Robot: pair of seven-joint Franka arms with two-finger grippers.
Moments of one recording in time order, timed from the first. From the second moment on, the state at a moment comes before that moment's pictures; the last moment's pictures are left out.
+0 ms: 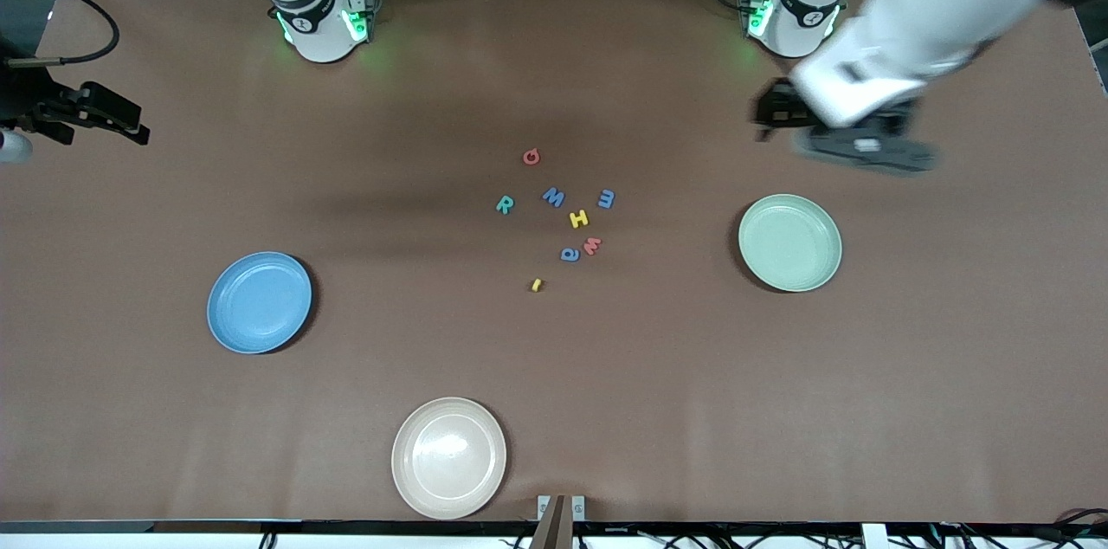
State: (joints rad) left arm -0.12 0.14 -0.39 -1.50 -0.03 1.60 -0.25; right arm 0.01 -0.03 -0.02 -1.59 0.02 1.48 0.01
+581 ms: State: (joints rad) left arm -0.32 0.39 -0.55 -1.51 0.05 2.00 -0.63; right arm 0.03 0.03 -0.02 -1.70 0.02 1.64 0.01
